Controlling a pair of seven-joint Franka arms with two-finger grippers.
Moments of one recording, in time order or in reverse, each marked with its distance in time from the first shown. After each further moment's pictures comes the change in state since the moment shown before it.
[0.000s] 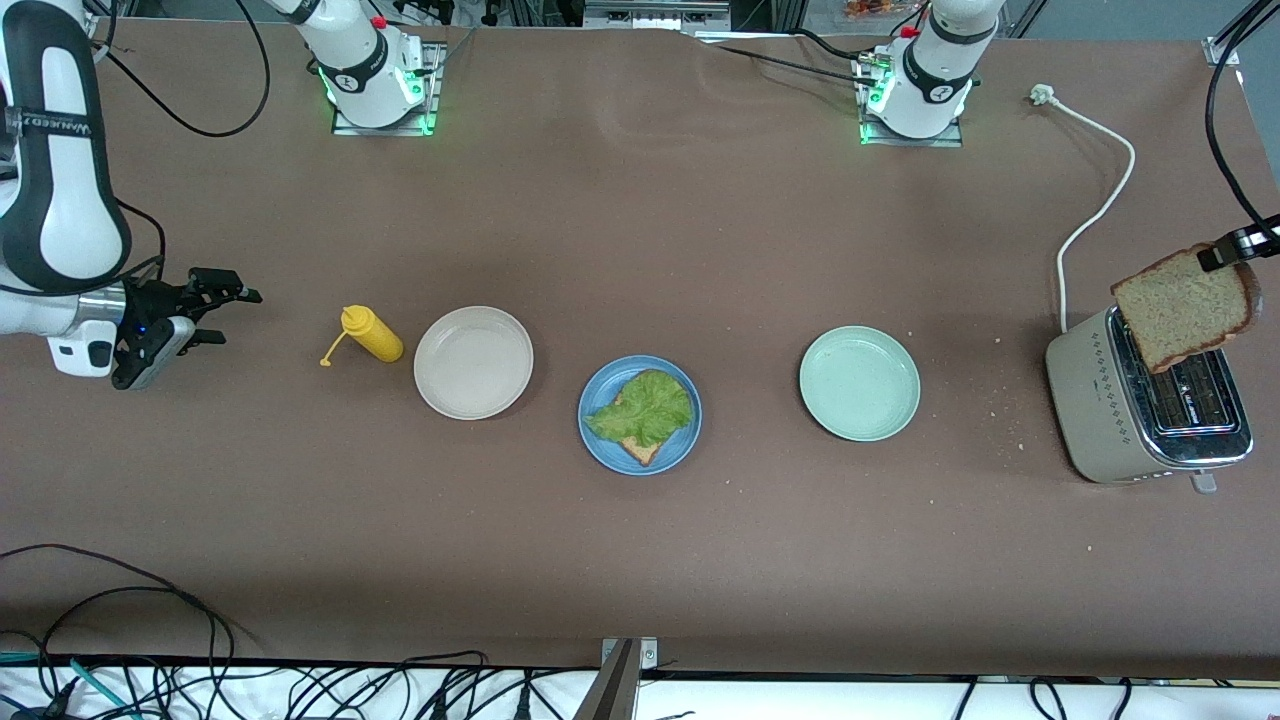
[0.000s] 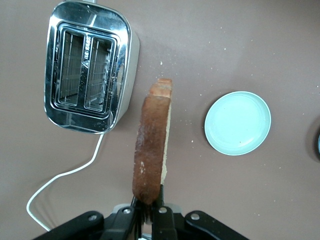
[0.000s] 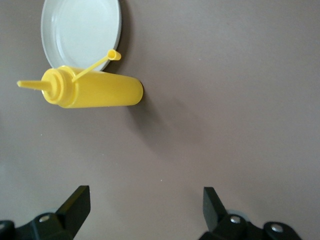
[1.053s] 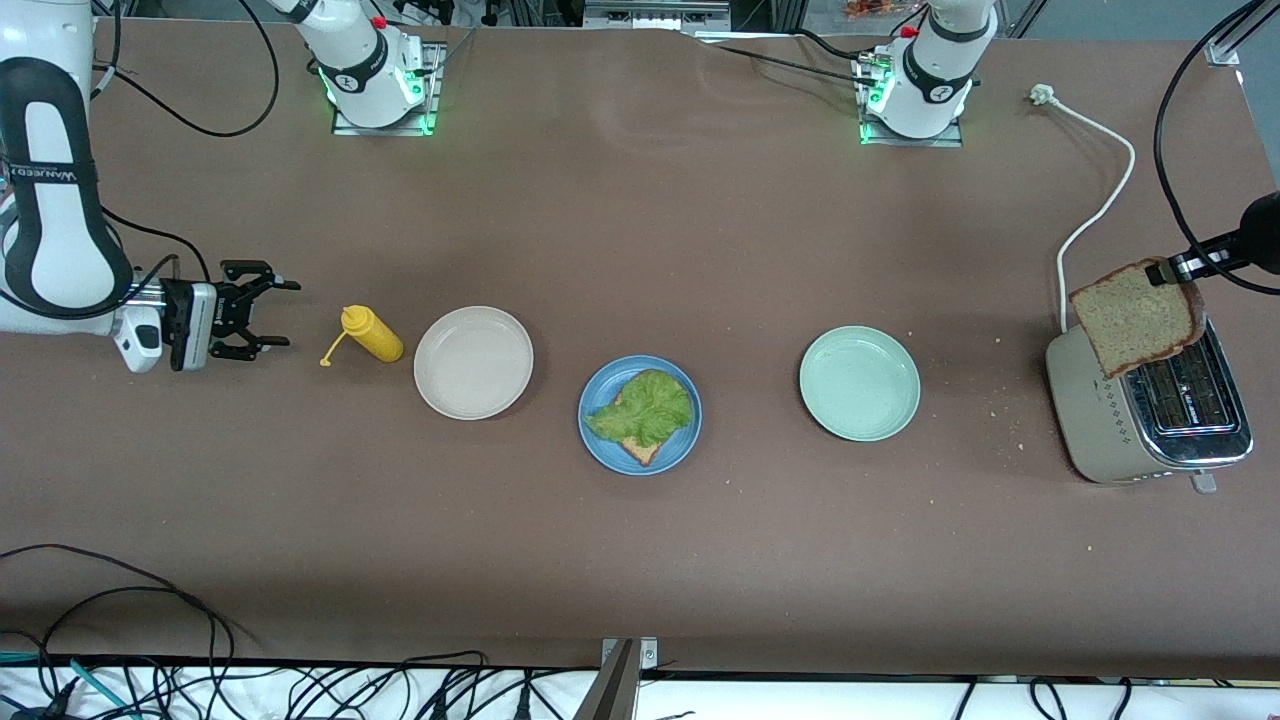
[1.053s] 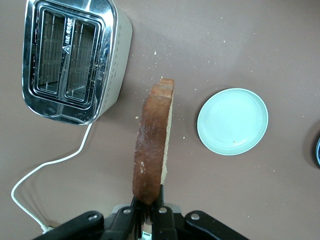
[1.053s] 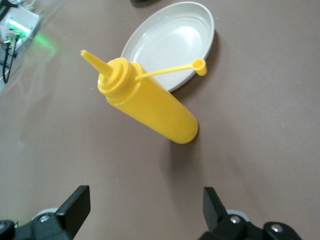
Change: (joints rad) left arm -0.303 0.015 0.271 -0.005 -0.042 0.000 -0.096; right arm -0.072 0.083 0.021 -0.098 0.319 -0.047 -0.641
